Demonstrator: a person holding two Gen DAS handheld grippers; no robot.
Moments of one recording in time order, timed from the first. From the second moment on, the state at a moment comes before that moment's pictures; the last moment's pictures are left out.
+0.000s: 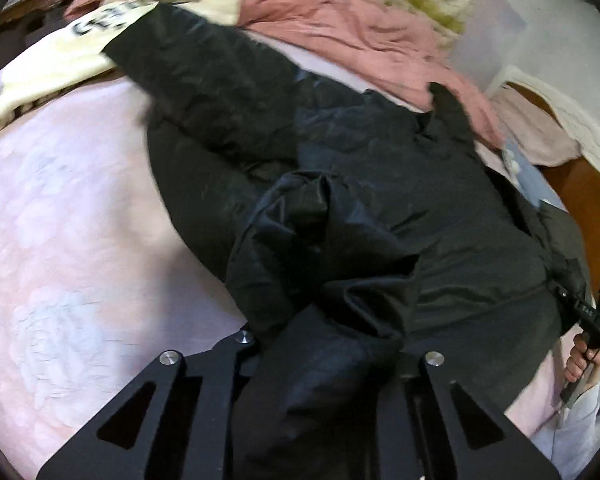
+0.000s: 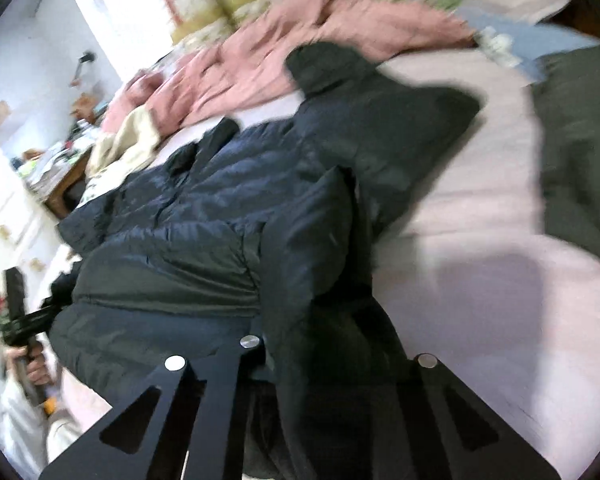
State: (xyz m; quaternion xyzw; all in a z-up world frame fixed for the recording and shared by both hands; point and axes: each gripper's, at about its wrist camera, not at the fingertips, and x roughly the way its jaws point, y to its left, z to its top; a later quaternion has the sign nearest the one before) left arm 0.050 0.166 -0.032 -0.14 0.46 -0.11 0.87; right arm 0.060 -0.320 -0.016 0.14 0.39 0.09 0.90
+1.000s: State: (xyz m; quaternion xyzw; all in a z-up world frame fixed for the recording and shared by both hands) left arm -0.008 0.119 0.072 -0.02 0.28 -0.04 0.96; right arm -0.028 -0.308 0.083 -0.05 0.24 -0.11 0.96
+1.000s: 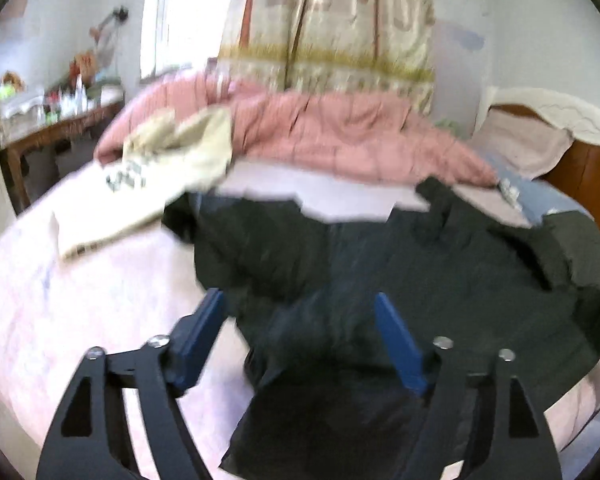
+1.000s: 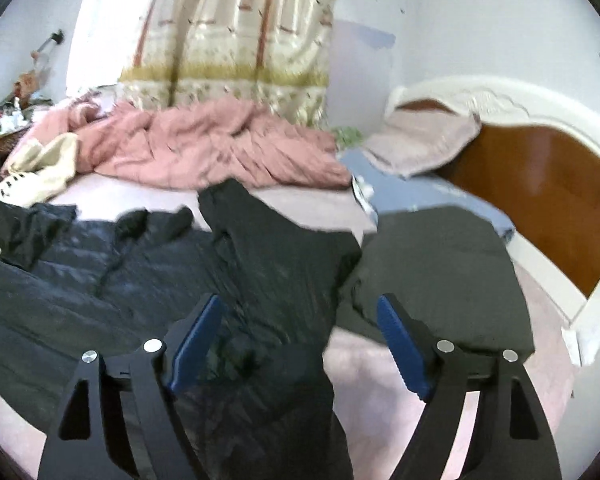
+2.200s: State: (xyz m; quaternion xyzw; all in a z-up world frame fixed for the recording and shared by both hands) left arm 0.109 0.012 -0.007 -0.04 0.36 -0.07 0.93; right arm 0.247 -0.306 -0.016 -0.04 0.49 -0.14 0.86
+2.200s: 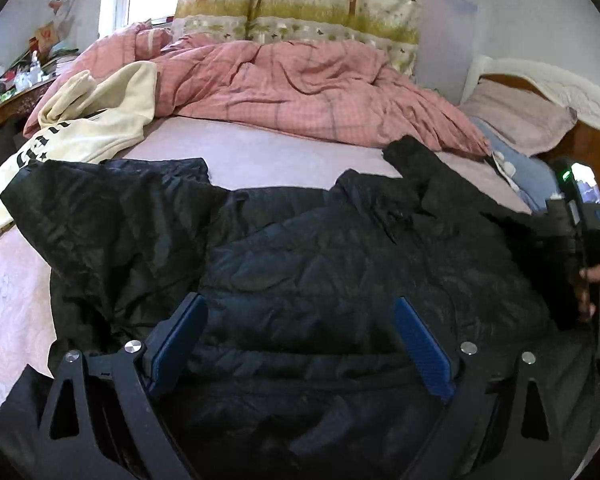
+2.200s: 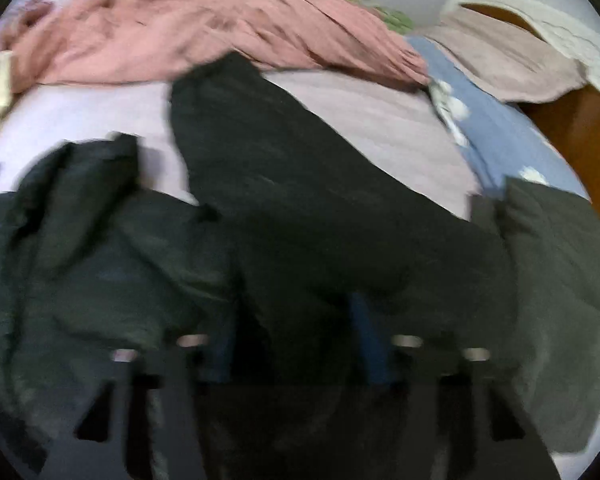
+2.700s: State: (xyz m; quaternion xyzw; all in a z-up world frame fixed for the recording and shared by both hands) left arm 0.070 0.010 0.023 -0.01 0.31 -0.07 0.95; right arm 0.065 -0.332 0.056 -0.03 0.38 -0.08 0.92
